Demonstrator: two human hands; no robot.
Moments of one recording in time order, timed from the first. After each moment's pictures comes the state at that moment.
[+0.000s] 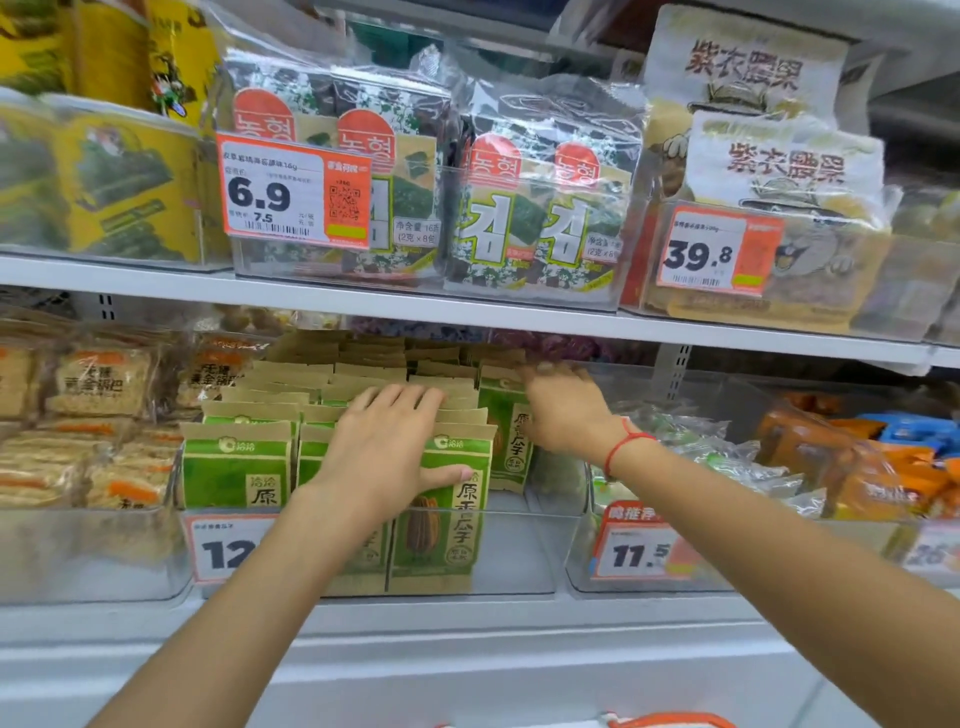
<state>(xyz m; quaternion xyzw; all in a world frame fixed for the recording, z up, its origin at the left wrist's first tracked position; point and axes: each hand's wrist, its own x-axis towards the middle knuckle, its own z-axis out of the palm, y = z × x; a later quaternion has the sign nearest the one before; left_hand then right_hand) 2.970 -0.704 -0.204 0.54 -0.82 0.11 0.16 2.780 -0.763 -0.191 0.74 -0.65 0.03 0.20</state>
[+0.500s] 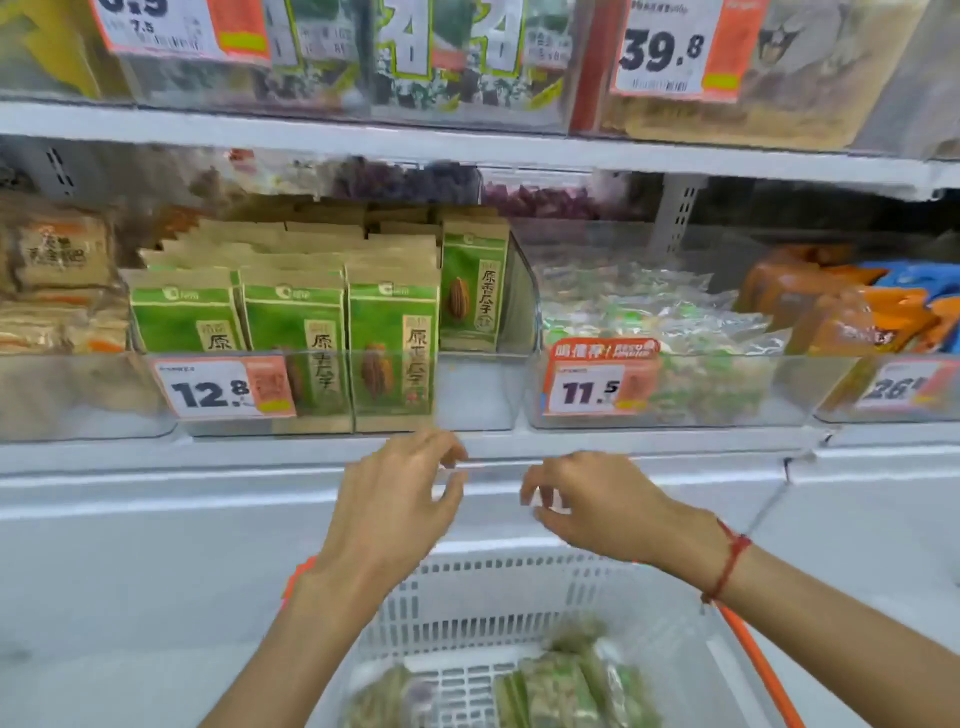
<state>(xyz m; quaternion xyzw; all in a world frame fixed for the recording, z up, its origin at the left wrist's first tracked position) 2.922 -0.609 -0.327 0.53 -0.80 -0.02 0.28 2.714 -0.607 -0.321 0.84 -0.54 0.02 -0.04</state>
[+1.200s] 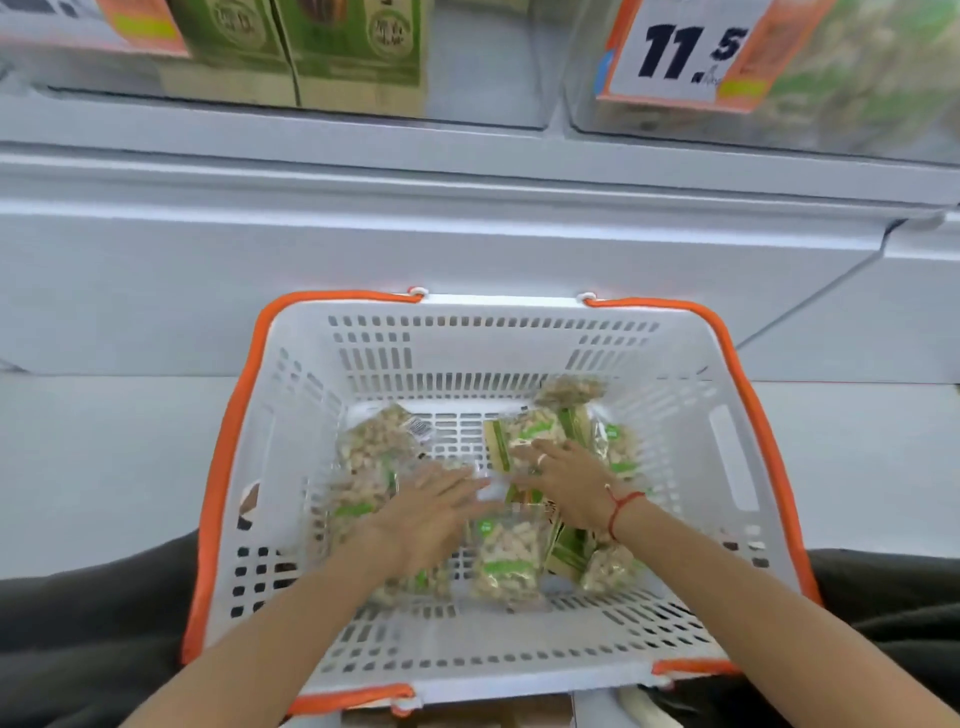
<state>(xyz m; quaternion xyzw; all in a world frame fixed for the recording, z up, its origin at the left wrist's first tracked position) 2.917 -0.509 -0.603 0.33 -0.90 -0.22 -0.18 2.692 -0.529 -0.590 0.84 -0.41 -0.33 -0.11</state>
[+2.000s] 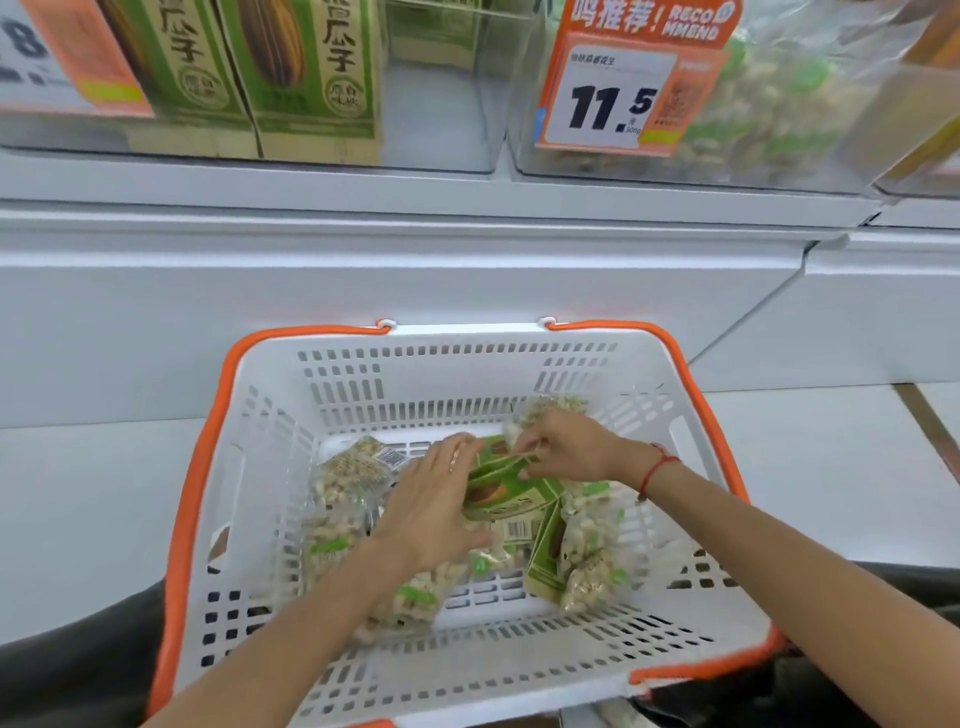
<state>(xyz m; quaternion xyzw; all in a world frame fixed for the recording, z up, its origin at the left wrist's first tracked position) 2.877 -0.525 -0.555 0.48 -0.84 -0.27 -0.01 2.670 -0.569 -0.521 0.76 -0.54 -0.04 -0.36</state>
